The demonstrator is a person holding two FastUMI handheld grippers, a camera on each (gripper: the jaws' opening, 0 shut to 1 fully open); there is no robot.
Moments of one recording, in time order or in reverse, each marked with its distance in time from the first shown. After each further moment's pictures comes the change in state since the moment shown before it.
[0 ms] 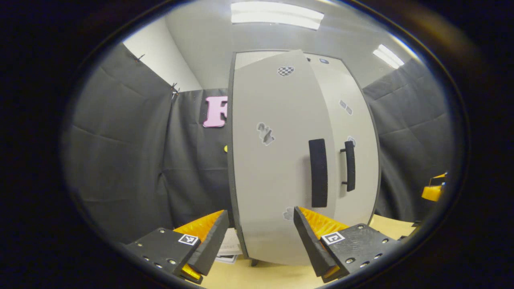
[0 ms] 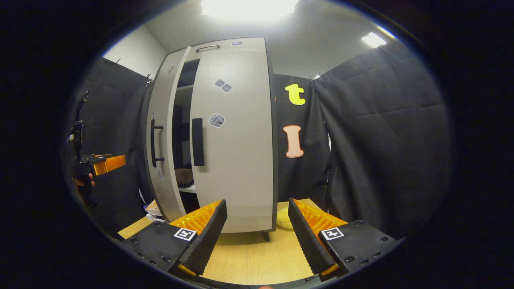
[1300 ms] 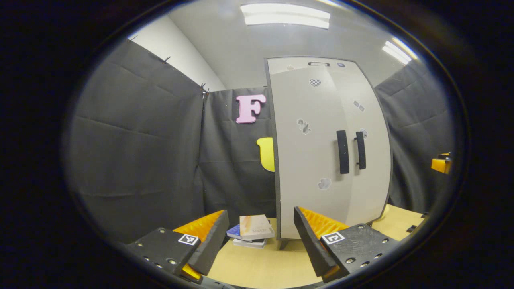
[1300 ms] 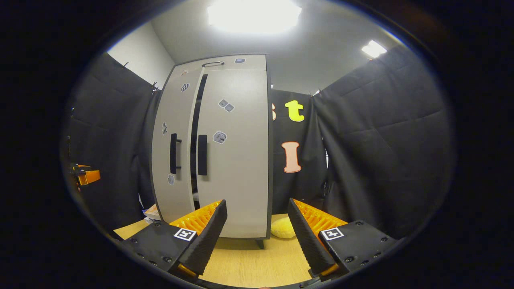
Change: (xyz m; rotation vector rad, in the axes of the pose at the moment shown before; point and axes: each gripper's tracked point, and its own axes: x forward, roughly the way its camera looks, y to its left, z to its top) left arm -0.118 0.080 -0.040 0.000 0.029 0.151; right arm -0.037 -0.014 0.017 -0.025 -0.119 -0.003
